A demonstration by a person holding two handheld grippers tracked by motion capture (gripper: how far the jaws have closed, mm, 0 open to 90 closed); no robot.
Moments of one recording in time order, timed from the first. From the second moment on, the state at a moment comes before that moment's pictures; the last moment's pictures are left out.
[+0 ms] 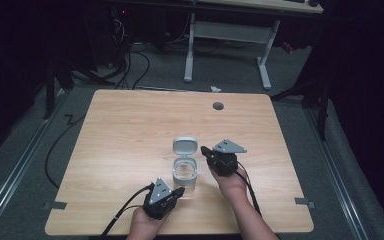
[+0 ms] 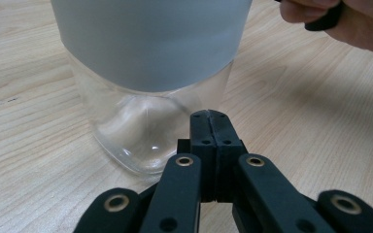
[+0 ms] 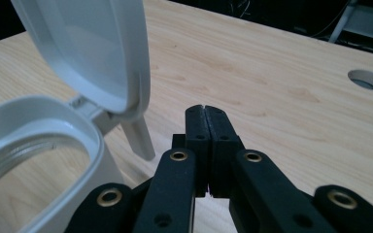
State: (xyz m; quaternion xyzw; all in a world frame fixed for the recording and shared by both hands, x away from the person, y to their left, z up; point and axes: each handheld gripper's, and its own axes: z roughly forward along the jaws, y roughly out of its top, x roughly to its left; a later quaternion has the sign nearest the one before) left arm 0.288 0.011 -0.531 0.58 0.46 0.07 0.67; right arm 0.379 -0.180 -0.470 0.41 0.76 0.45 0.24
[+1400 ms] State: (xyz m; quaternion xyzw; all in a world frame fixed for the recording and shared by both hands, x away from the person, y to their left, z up) left arm 0.289 0.011 -0.531 0.58 0.47 0.06 0.66; right arm 0.377 -0.168 -0.439 0.38 0.74 0.49 0.25
